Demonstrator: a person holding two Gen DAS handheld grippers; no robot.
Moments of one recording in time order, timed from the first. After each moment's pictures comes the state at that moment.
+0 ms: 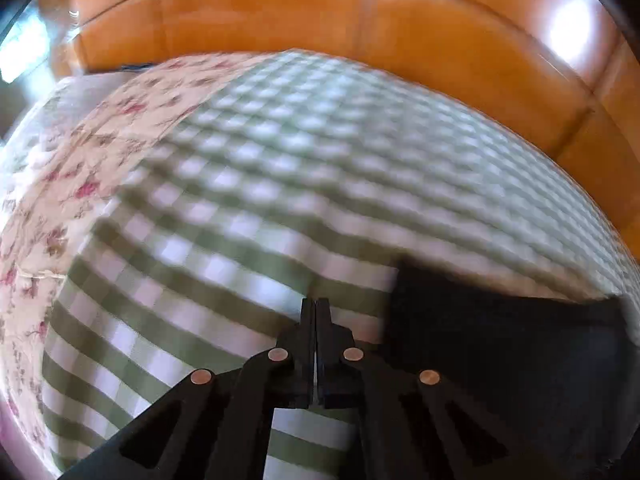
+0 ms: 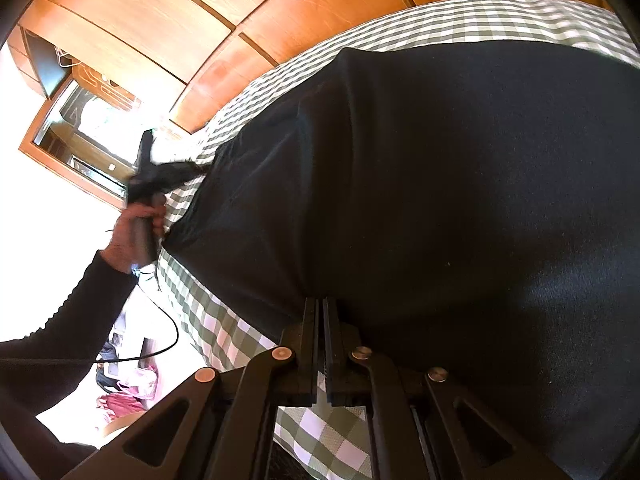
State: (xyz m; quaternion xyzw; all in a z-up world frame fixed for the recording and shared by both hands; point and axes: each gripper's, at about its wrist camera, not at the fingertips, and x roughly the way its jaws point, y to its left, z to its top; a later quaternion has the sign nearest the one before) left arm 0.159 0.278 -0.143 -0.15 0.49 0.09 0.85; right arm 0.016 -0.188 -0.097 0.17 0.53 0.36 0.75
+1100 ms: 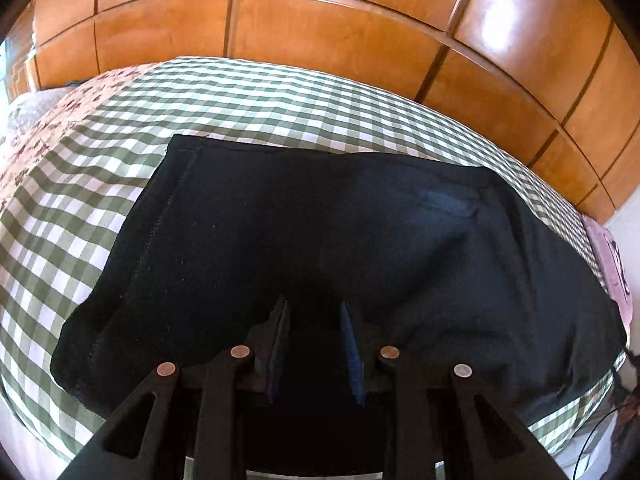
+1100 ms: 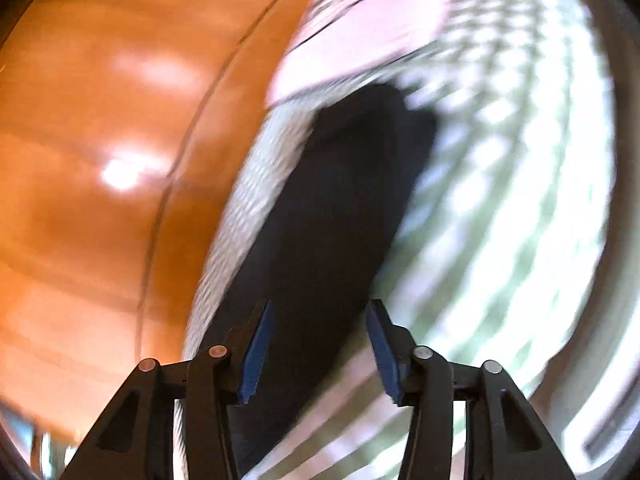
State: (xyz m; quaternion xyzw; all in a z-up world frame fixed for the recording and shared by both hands) left arm 0.055 0.108 -0.113 -0.12 0.48 -0.01 0.87; right arm -0.123 -0.579 -0.107 0.53 0.30 -0.12 0.78
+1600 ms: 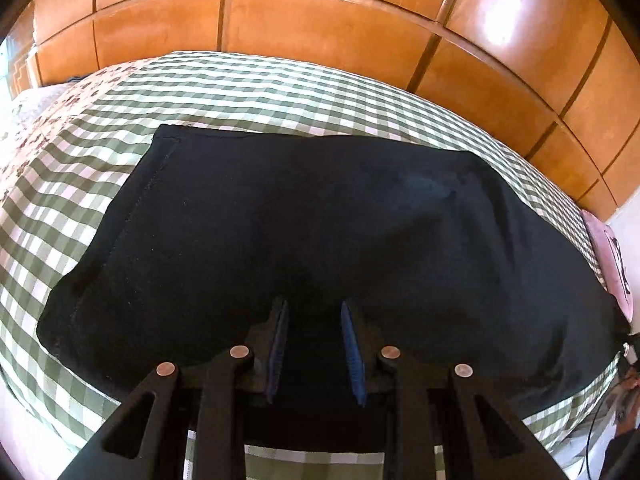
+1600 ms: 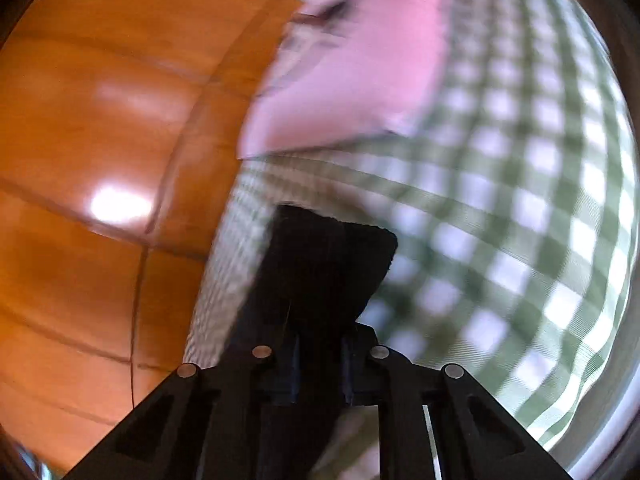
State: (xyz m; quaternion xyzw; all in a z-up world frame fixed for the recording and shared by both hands) left arm 0.050 0.089 -0.101 -0.12 0.49 -0.01 0.86; right arm -0.078 -0.646 -0.099 0.52 0.27 -0.12 0.80
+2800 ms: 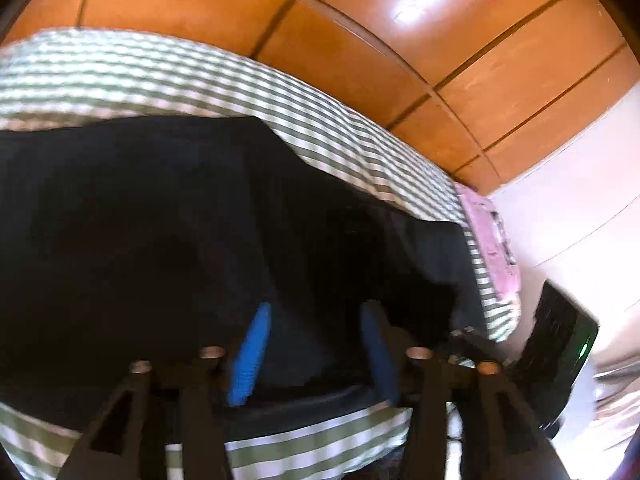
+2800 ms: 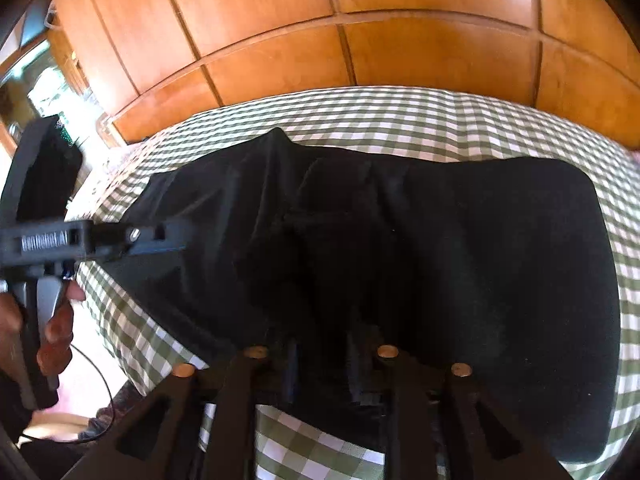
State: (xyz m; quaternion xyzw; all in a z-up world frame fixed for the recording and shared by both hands) left arm 0.066 -0.015 -0.068 -0.23 0.51 -0.25 0.79; right arm -0.007 -0.248 -0.057 0.03 0.46 0.24 0.85
